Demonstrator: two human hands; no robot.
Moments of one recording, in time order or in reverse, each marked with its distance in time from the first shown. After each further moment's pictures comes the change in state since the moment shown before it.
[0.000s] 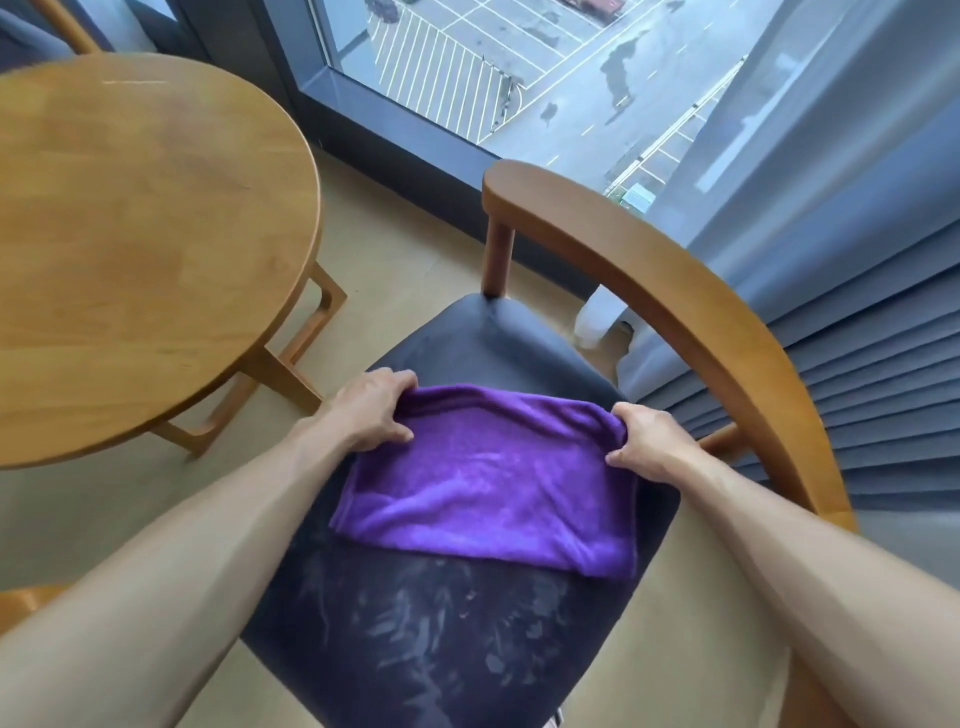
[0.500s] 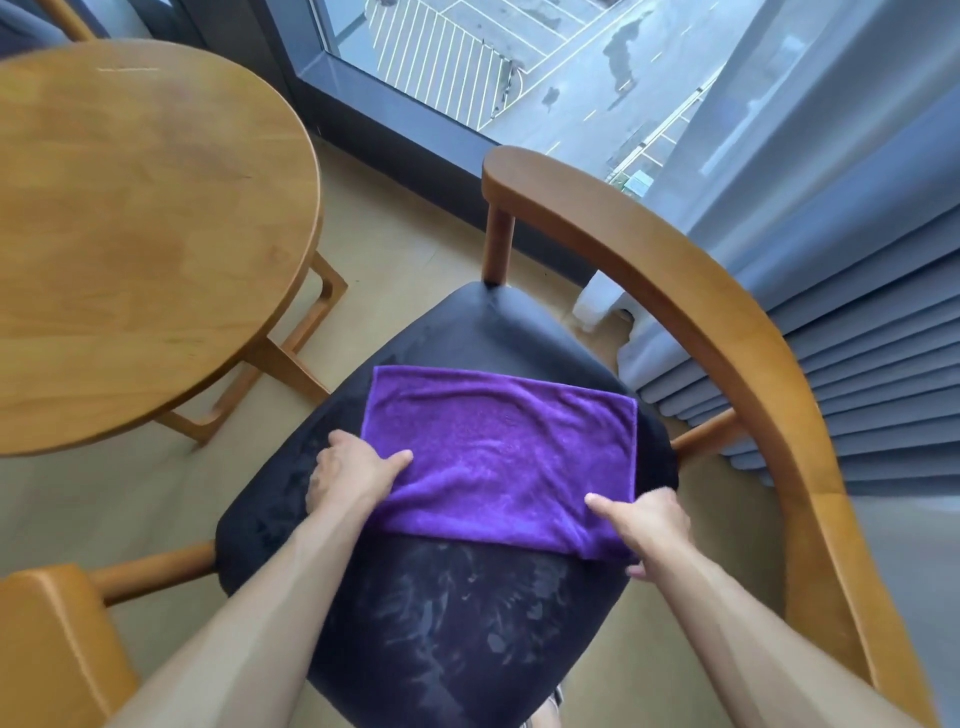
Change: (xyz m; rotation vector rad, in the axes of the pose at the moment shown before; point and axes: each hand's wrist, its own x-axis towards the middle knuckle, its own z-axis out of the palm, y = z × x) left_hand -0.055 0.020 0.058 -0.368 0.067 -0.850; right_hand -0.070 -0.005 0.068 0.580 0.088 0.705
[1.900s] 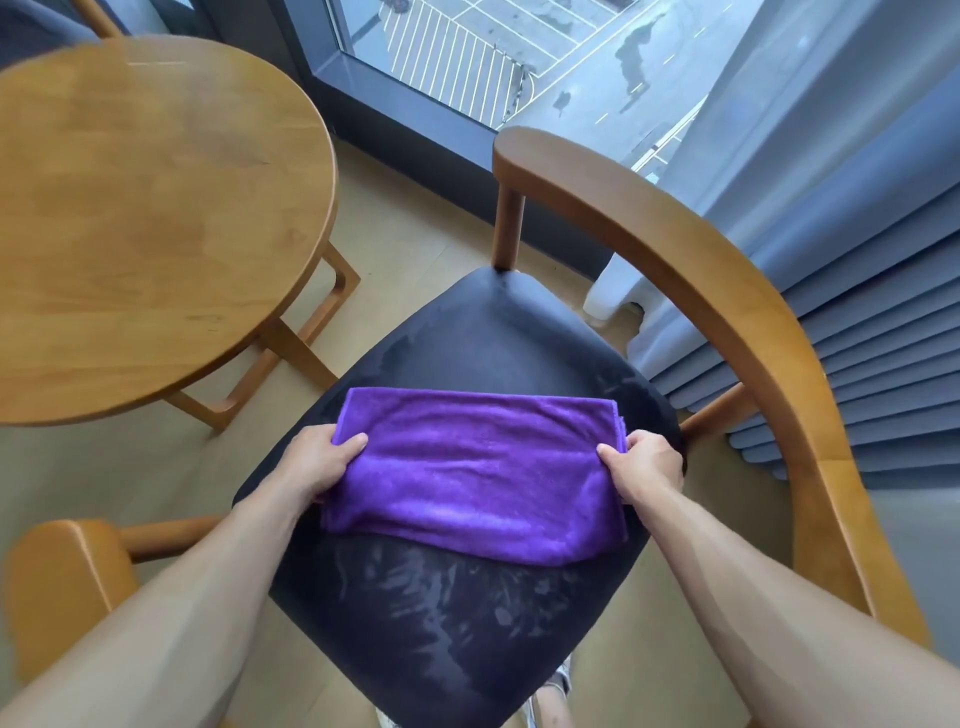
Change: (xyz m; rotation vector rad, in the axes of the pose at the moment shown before) left_hand 0.030 -0.056 -0.018 -0.280 -0.140 0.203; right_hand 0.024 -0.016 0.015 -0.061 0.084 -0.271
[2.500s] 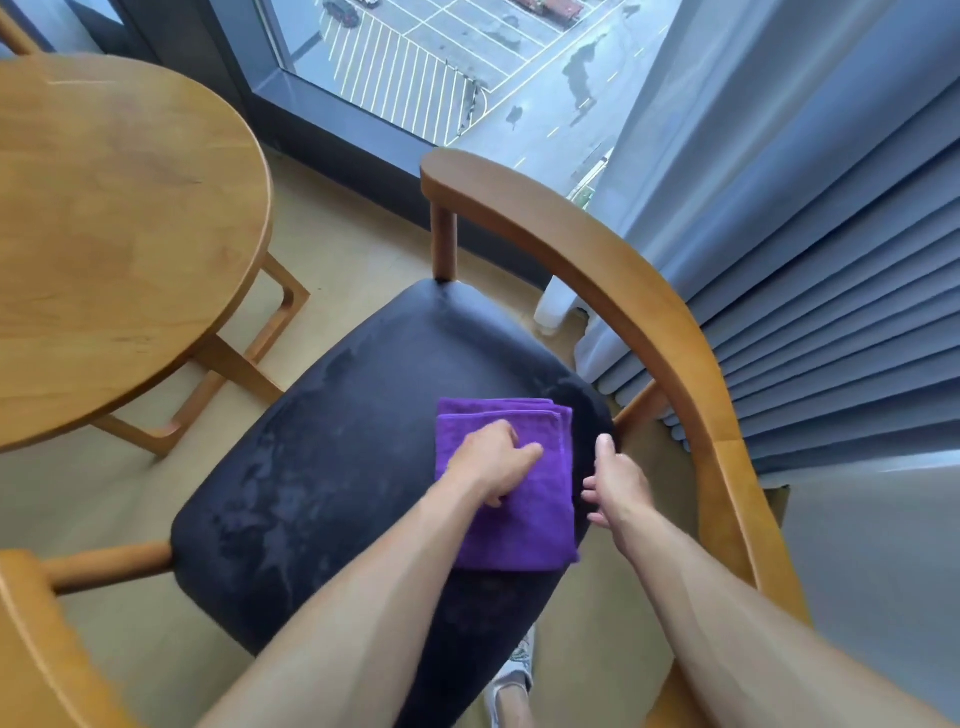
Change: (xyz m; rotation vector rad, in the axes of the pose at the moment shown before) left_hand -0.099 0.151 0.147 0.147 -0.372 0.323; right_hand -0.019 0.032 -0.030 0.416 -0.107 0.197
